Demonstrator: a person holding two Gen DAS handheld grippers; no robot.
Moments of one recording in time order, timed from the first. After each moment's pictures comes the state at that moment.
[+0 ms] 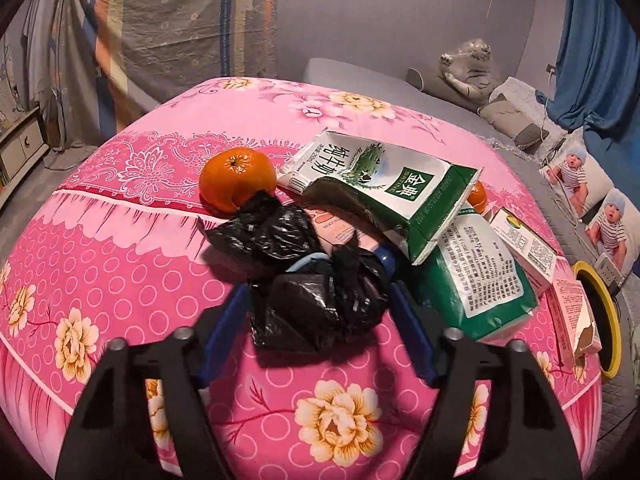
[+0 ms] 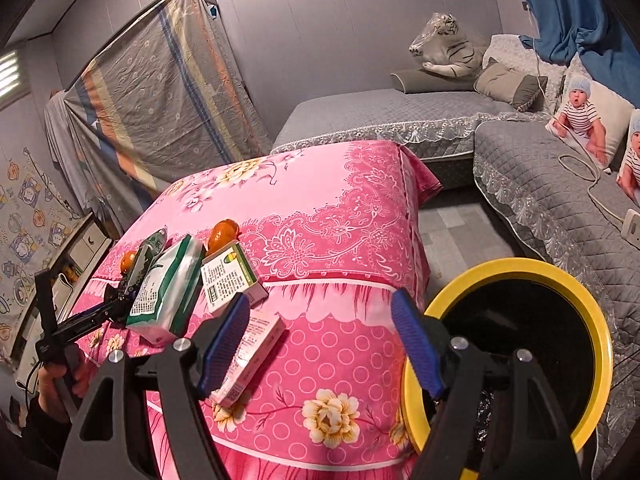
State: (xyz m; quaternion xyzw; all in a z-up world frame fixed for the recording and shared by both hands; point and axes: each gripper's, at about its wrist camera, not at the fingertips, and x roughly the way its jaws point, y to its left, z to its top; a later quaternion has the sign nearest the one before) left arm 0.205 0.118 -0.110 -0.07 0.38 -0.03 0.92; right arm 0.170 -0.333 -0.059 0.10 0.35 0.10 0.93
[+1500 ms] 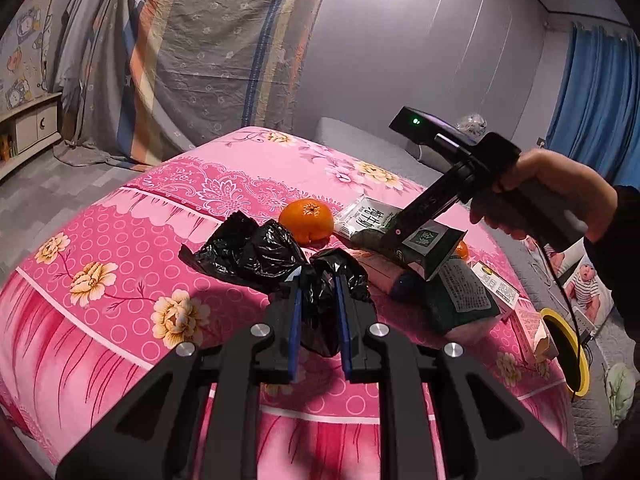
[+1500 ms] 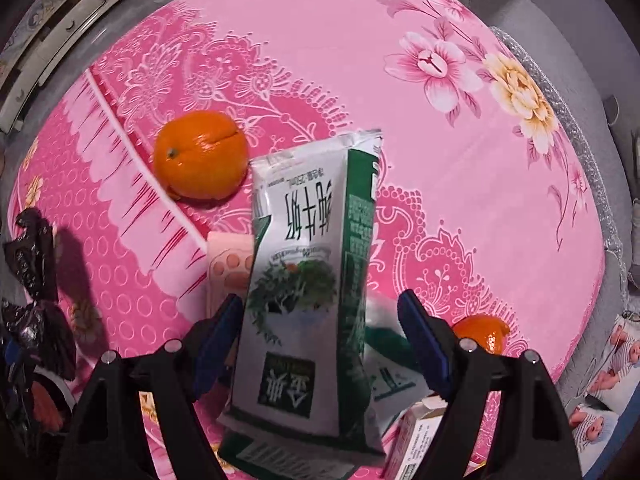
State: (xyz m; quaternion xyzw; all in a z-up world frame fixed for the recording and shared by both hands) left arm 0.114 0.199 -0.076 -0.15 0.27 -0.02 0.95; right arm 0.381 0.044 -0.120 -0.29 0.62 0.24 0.69
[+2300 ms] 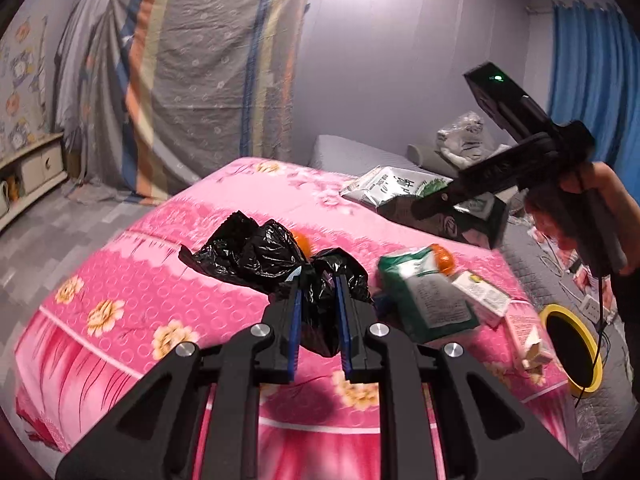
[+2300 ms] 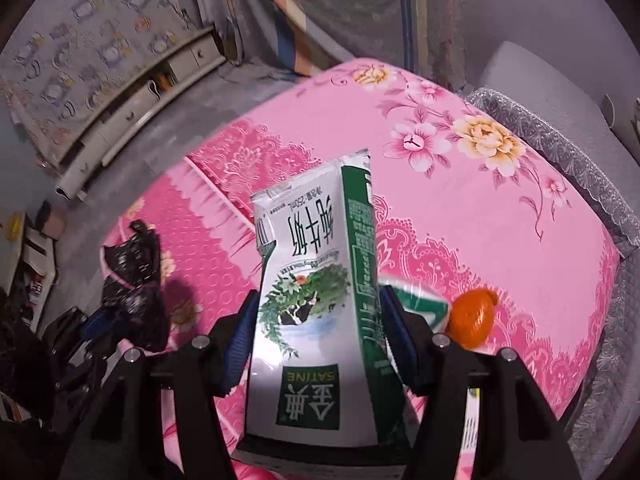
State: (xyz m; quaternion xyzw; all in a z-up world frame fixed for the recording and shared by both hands) left arm 0.103 0.155 -0.035 -0.09 0.24 -0.01 0.97; right arm 0.313 -0.037 -0.008 -0.13 0.50 0.35 0.78
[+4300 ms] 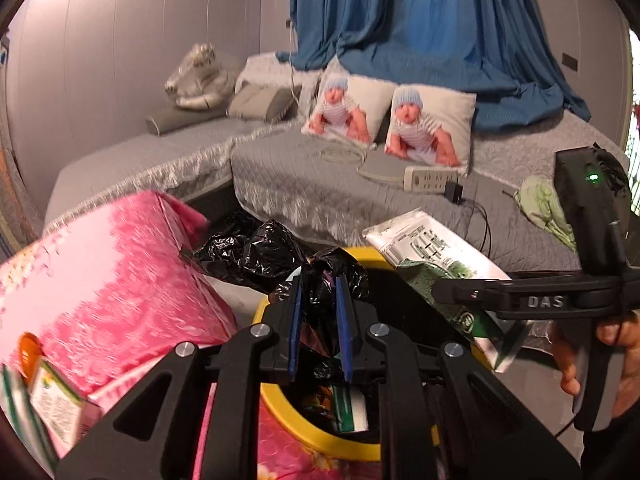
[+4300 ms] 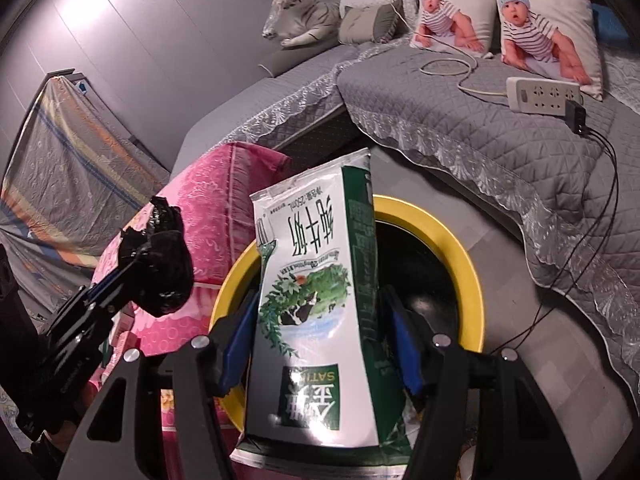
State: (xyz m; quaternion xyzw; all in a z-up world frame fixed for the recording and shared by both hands) left arm 0.187 -0.319 -0.065 0.11 0.29 -0.39 0.87; right arm 0.119 -0.549 -0.123 0.27 0.39 -0.05 0.88
